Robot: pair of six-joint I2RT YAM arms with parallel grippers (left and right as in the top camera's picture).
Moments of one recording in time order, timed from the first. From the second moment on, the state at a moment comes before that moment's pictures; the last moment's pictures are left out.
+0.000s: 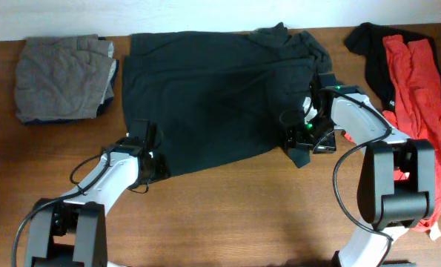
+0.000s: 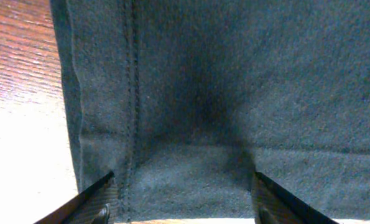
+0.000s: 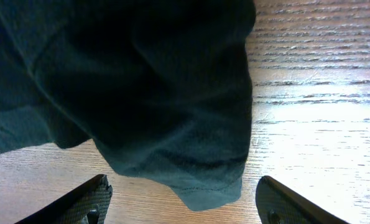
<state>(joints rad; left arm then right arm) -0.16 1.66 0.84 -0.61 -0.05 -0.41 0.04 1.95 1.33 -1.00 -0.18 0.14</state>
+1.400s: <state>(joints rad) -0.16 1.68 0.91 -0.76 -0.14 -0.39 0.04 1.95 1.33 -0.99 -0.18 0.13</state>
